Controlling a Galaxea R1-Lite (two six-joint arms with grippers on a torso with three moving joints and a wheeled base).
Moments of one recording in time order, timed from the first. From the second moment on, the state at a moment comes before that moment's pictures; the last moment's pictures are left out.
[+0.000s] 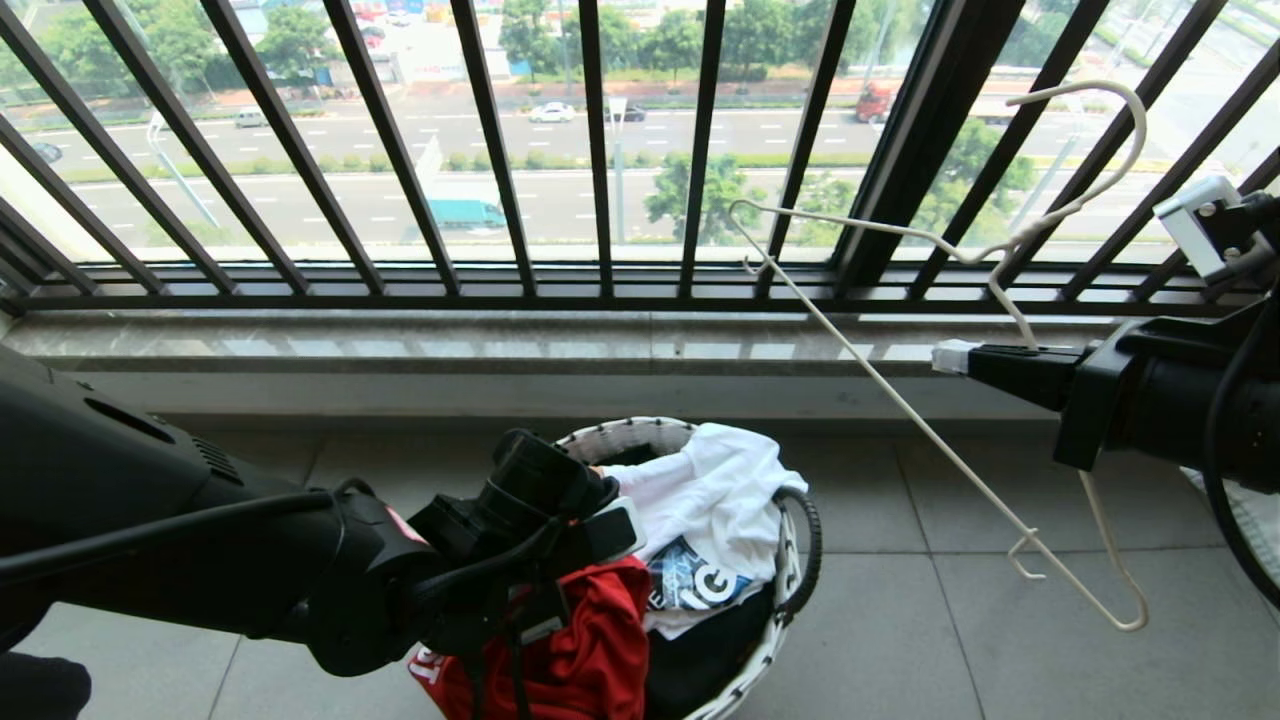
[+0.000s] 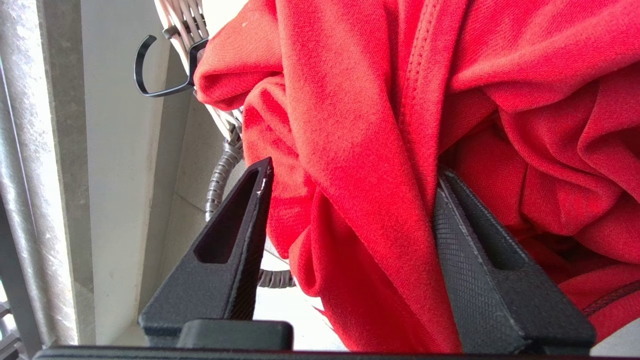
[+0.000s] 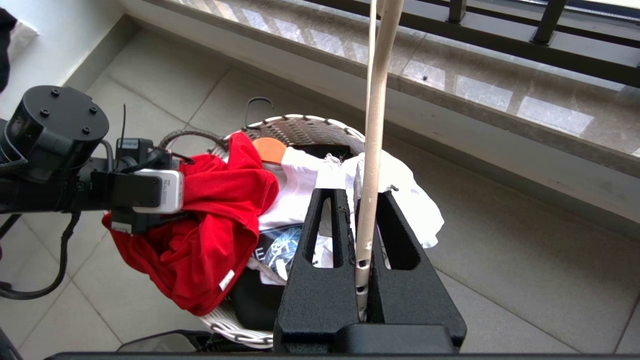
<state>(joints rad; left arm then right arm) -0.72 1.87 -0.92 -0.15 0.43 0.68 0.27 1.30 -0.80 -0.39 0.37 0.00</state>
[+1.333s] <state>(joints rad) -0.74 1.55 -0.83 -0.47 0.35 0.36 0.27 1.30 -0.81 -0.39 0.37 0.01</state>
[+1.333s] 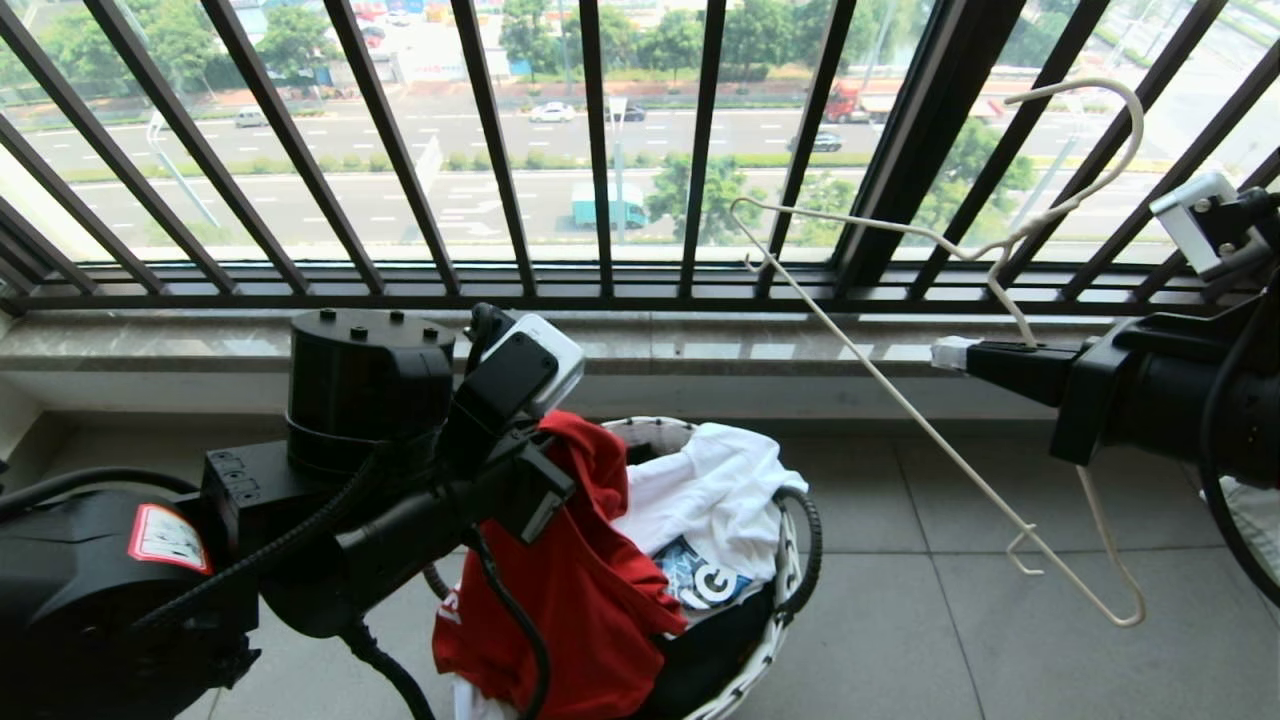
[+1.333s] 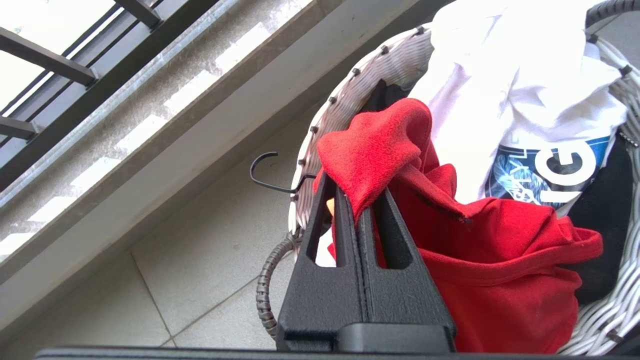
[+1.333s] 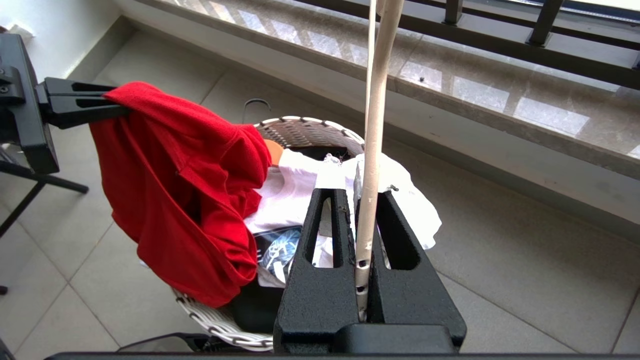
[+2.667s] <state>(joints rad) -0.64 1.39 -0.69 -0.15 0.29 0.31 0.24 1.34 -0.83 -0.39 0.36 0.01</state>
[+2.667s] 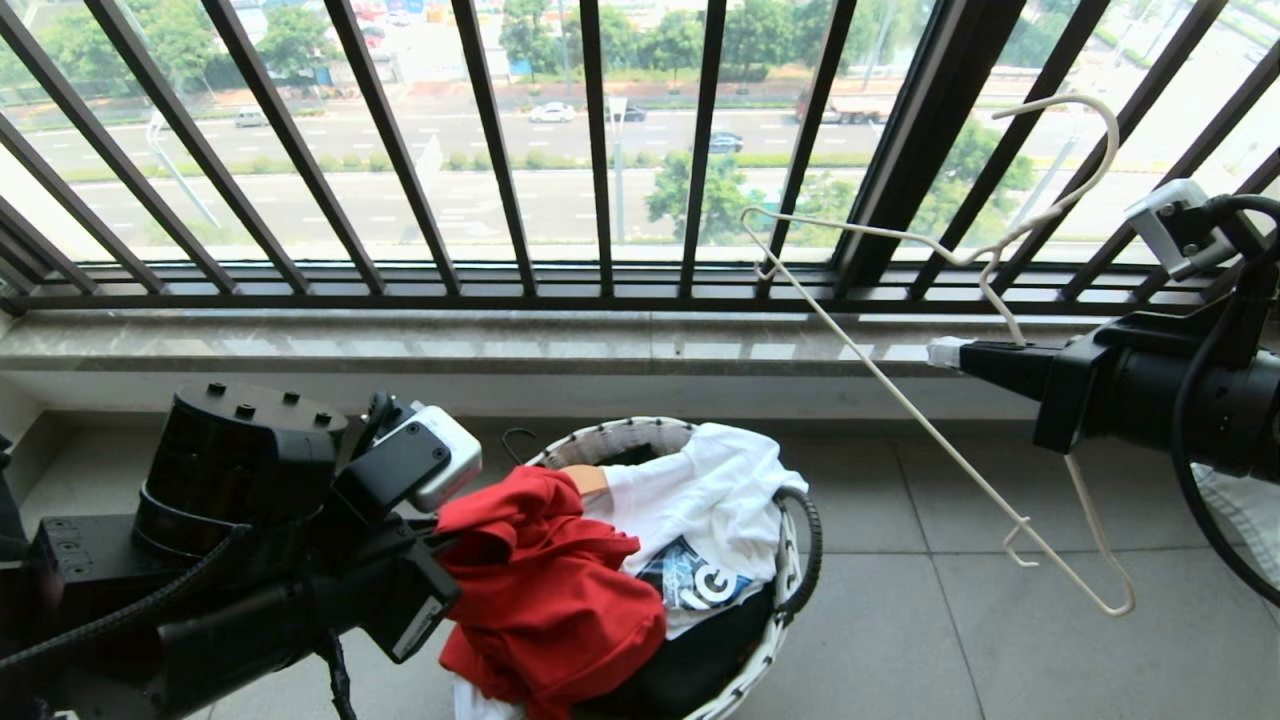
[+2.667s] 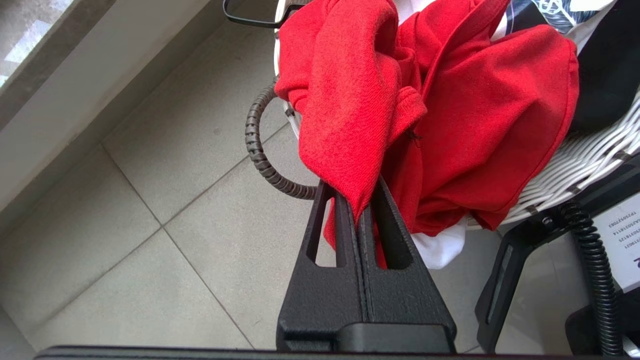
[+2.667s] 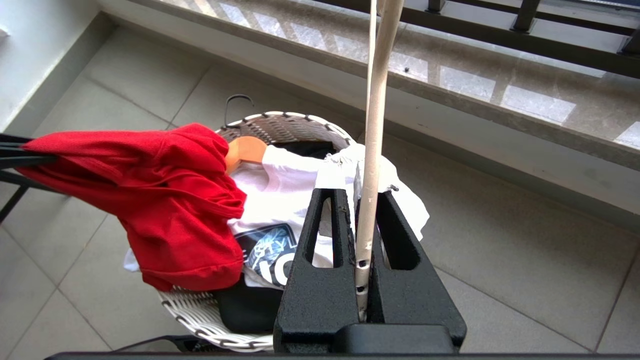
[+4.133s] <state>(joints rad) -0.75 1.43 -0.80 0.13 0.33 0.33 0.21 1.34 -0.84 -0.39 0.37 0.01</state>
